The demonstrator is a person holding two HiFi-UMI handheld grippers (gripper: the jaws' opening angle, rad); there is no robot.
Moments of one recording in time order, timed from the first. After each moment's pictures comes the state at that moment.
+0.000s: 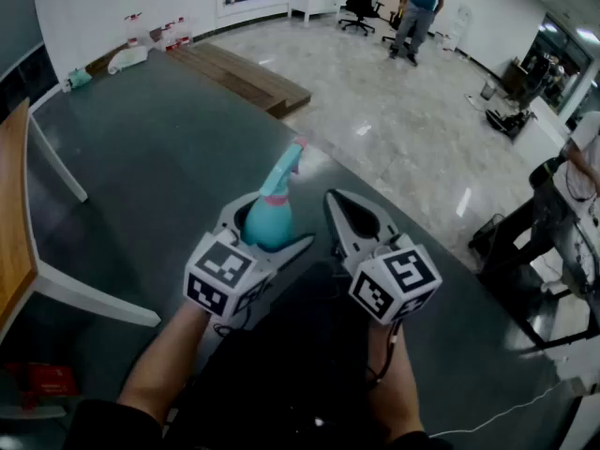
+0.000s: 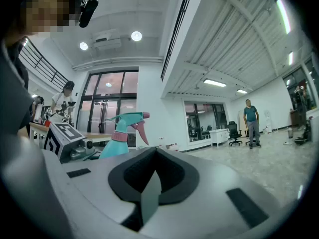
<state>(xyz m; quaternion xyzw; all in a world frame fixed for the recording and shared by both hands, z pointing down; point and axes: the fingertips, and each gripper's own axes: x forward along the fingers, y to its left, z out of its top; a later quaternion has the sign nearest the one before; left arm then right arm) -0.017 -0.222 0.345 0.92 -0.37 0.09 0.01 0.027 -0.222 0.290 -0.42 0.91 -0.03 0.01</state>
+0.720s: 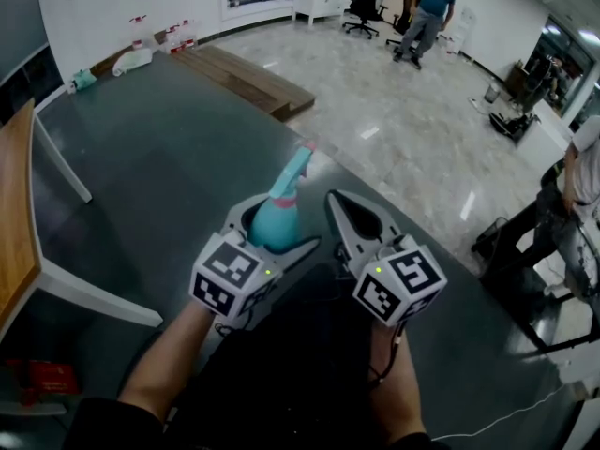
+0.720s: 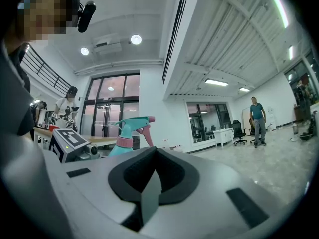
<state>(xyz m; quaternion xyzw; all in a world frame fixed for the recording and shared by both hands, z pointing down) -0.006 -0.220 0.344 0.92 -0.37 0.10 0.01 0.026 -0.216 0.282 -0.39 0.92 -0.04 0.03</state>
